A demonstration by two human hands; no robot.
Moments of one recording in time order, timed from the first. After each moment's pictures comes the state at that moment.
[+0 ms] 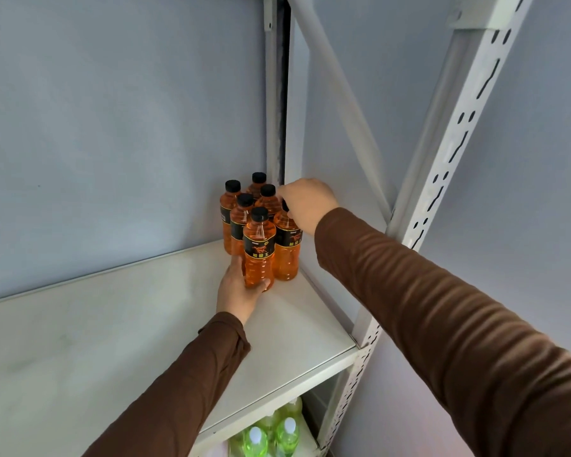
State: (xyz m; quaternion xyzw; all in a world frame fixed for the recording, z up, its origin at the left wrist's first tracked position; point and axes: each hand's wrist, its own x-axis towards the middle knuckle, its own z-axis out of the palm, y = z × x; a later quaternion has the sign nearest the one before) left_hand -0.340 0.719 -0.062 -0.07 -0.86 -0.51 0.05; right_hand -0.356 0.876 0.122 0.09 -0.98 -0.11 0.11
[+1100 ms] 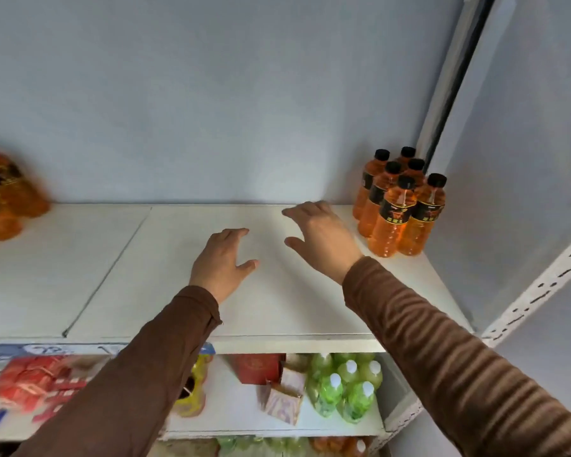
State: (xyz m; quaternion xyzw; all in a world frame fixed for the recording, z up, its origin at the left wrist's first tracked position) left_hand -0.189 0.489 -0.025 0.03 -0.96 -0.21 0.16; right_hand -0.243 0.698 0.041 0.32 -0.93 0.12 0.16
